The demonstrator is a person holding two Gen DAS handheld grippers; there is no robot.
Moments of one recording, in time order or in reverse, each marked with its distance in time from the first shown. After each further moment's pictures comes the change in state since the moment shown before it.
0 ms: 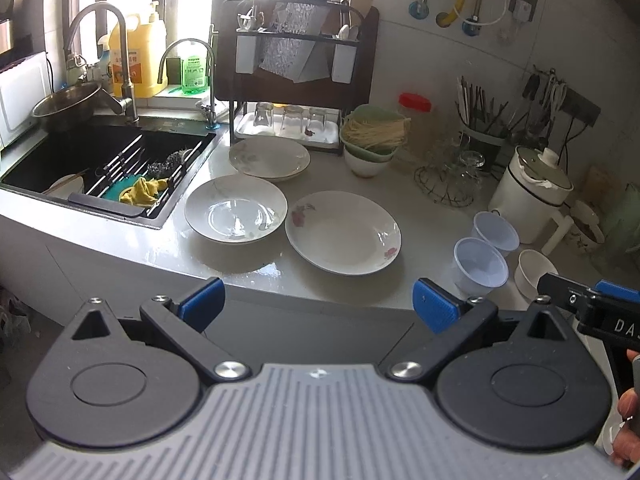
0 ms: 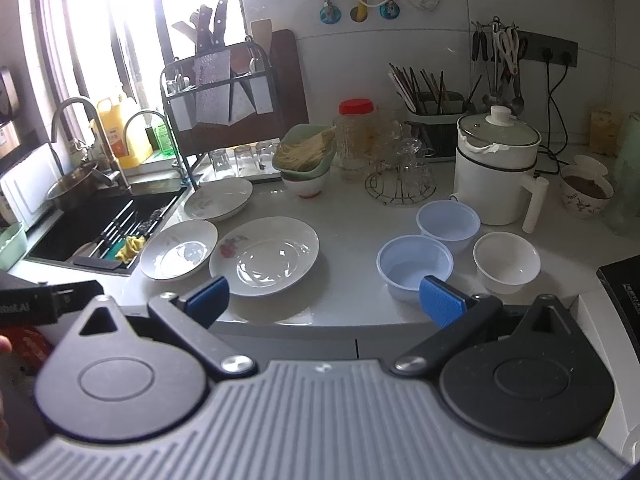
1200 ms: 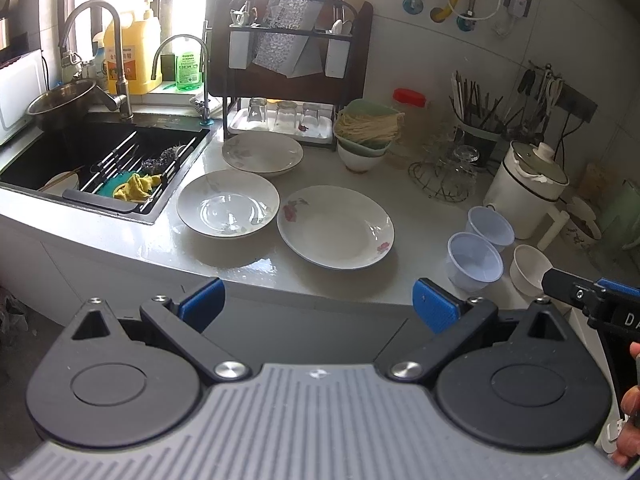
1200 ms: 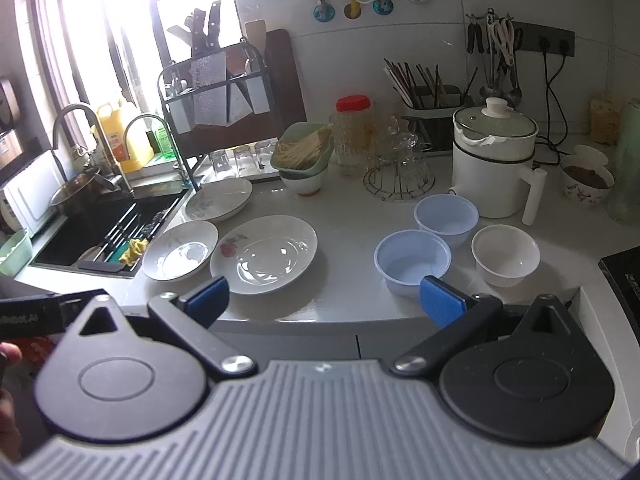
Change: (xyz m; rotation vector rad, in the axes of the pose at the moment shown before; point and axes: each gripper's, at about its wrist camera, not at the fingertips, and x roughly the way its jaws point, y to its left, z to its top) left arm 0.004 -0.007 -0.005 0.005 0.006 -0.011; right arm -0.004 -0.011 -0.003 0.023 0.002 0.020
